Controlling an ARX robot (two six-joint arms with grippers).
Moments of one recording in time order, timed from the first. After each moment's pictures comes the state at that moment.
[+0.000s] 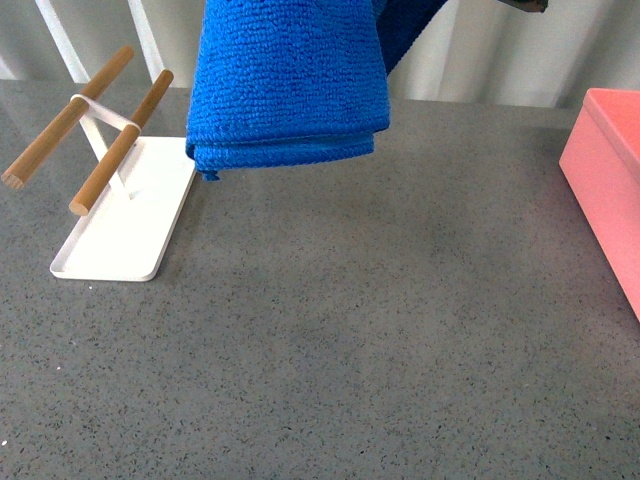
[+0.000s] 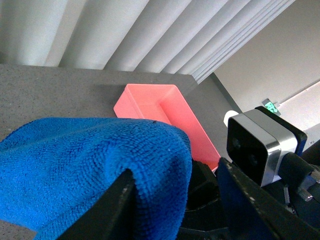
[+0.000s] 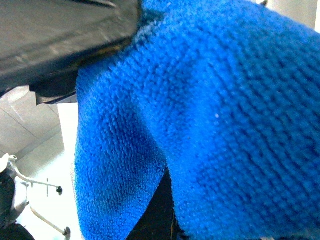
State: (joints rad) left arm -0.35 1.42 1.01 0.22 0.52 -0.49; right arm 0.32 1.55 0.78 0.53 -0.73 0.22
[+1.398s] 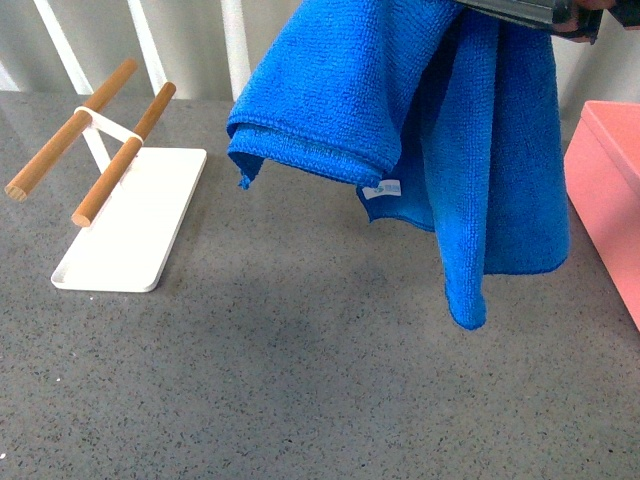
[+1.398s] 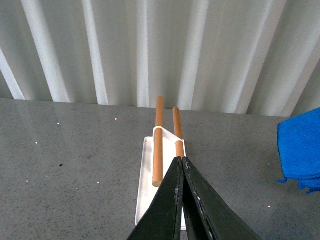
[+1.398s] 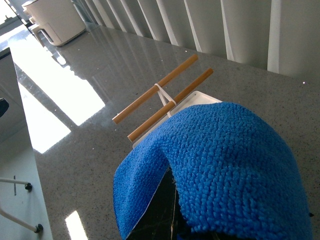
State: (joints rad) left arm 0.00 0.61 0.06 0.54 0.00 -0.01; right arm 0.27 1.51 0.77 0.43 -0.68 0.13
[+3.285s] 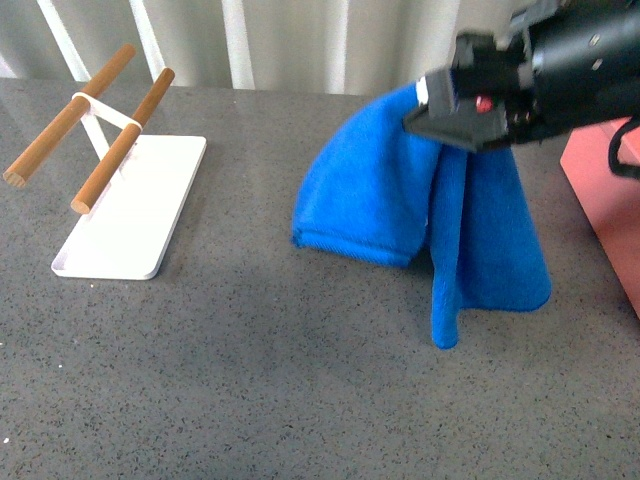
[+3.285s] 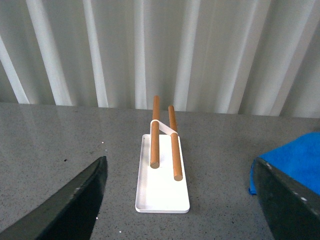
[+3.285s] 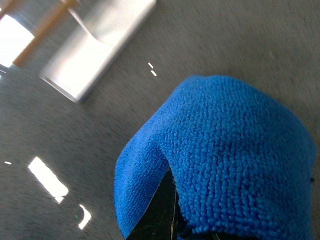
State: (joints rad) left arm 0.00 0.00 0.02 0.00 0.00 -0.01; right arm 0.30 1.78 0.95 0.06 -0.38 -0.05
